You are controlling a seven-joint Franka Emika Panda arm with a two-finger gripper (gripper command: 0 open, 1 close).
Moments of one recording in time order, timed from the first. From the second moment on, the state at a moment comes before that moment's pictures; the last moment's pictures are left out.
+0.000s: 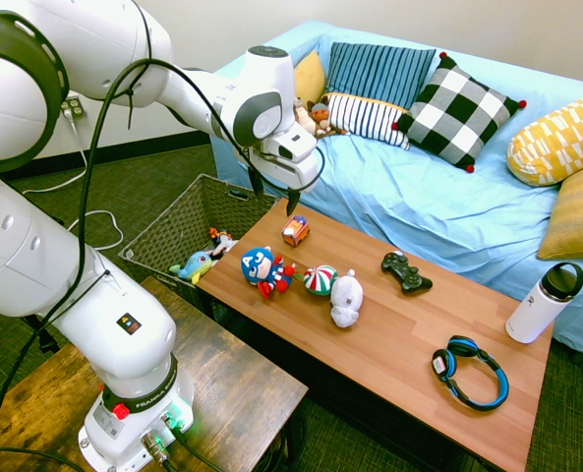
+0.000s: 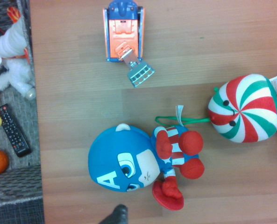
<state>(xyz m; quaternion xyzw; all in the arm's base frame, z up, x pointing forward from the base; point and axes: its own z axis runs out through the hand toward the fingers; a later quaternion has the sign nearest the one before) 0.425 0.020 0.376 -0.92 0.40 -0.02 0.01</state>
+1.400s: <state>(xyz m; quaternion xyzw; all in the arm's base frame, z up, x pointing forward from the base) 0.689 0.068 0.144 -0.93 0.32 0.19 -0.01</state>
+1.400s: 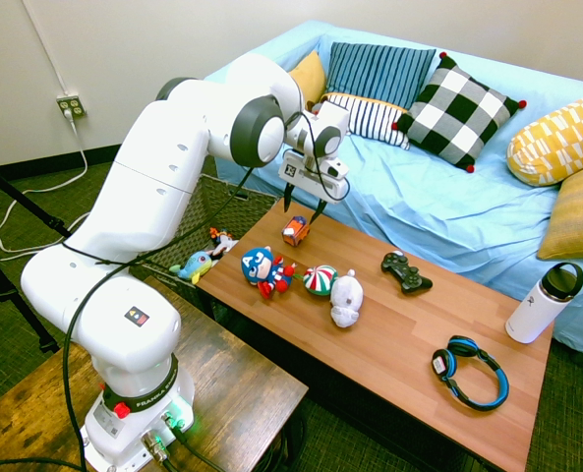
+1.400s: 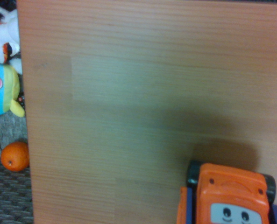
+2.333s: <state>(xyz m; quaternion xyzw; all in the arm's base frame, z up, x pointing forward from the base) 0.698 0.082 0.122 -0.90 0.31 0.30 -0.10</state>
